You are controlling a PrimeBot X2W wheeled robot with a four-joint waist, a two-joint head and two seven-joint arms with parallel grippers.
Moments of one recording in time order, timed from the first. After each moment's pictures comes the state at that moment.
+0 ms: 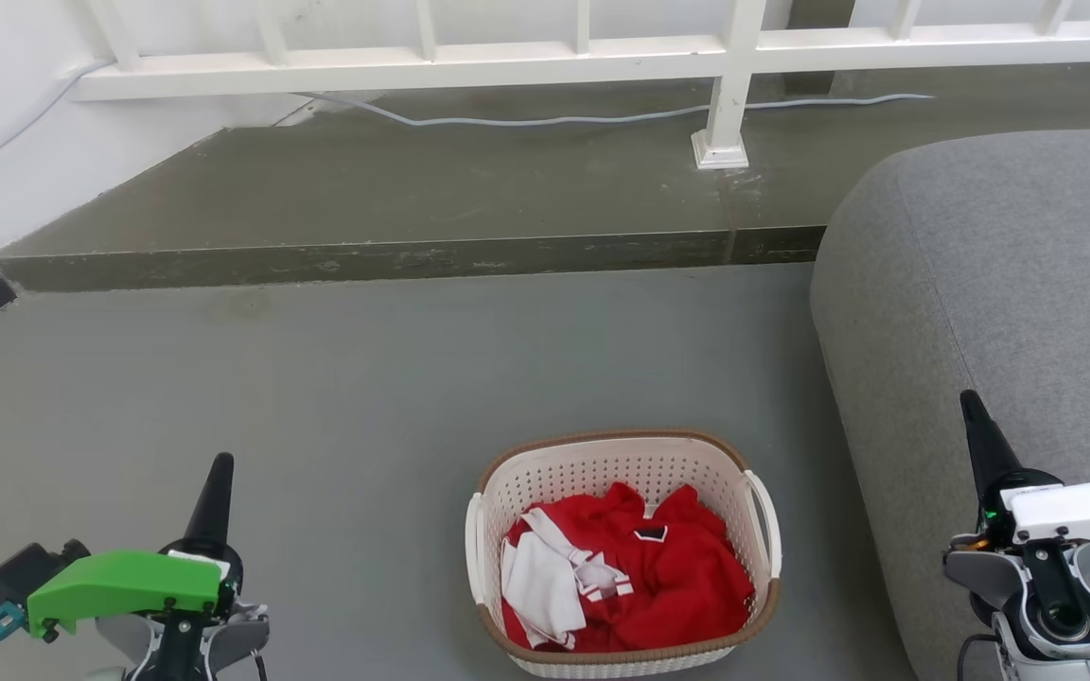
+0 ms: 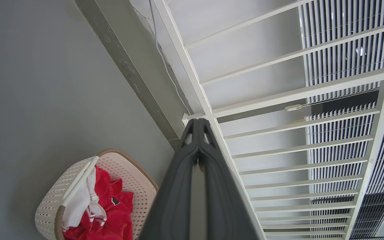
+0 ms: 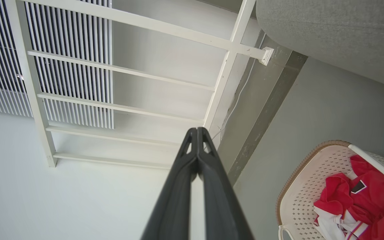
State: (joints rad) left arm -0.07 0.05 -0.04 0.28 -1.36 -0.10 0.00; right arm -0.05 -0.07 -0.07 0.31 1.34 0.11 0.03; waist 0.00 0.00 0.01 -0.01
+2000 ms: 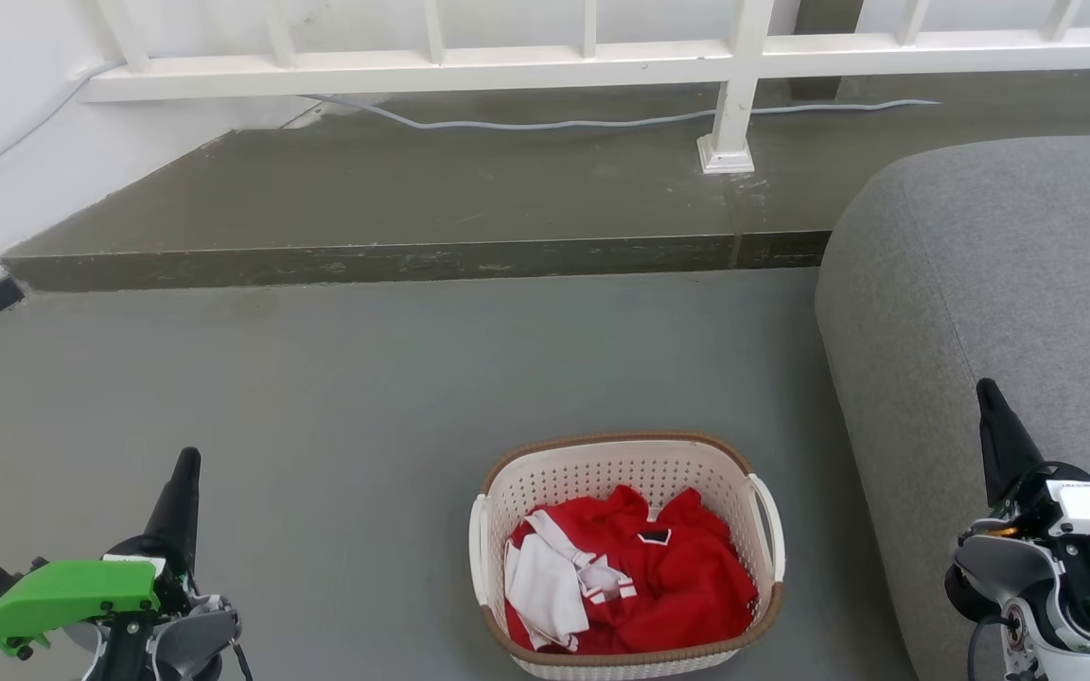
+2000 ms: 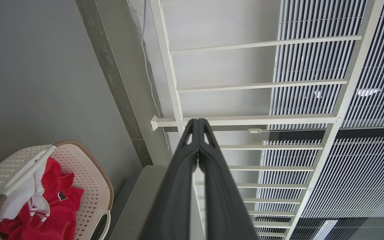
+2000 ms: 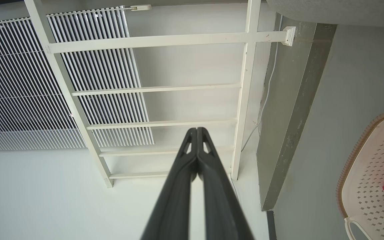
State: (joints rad) left arm -0.07 0.05 0.04 0.28 -1.63 -0.12 0.08; right arm -0.06 -0.04 -0.14 0.29 1.60 0.12 0.11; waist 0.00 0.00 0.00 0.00
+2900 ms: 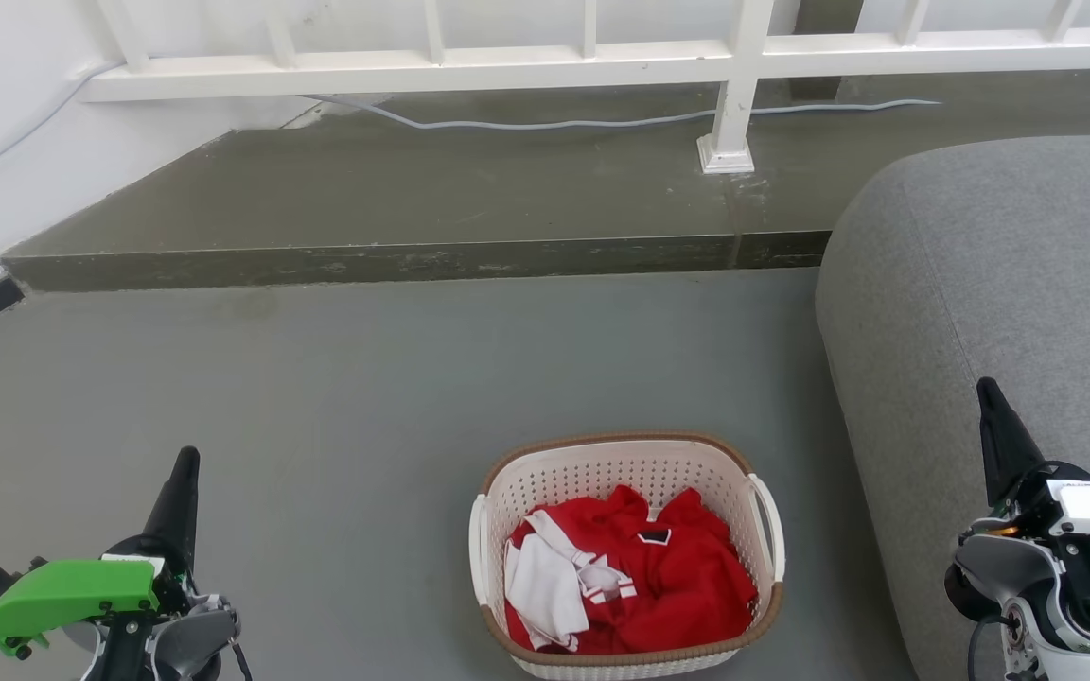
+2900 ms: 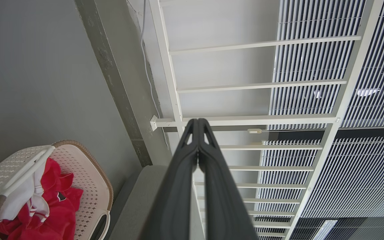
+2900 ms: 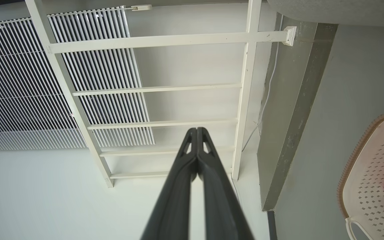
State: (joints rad) left arm -0.07 0.05 0.04 0.28 -1.63 -0.12 0.08; right arm -0.06 -0.04 -0.14 0.28 1.60 0.12 0.11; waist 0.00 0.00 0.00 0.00
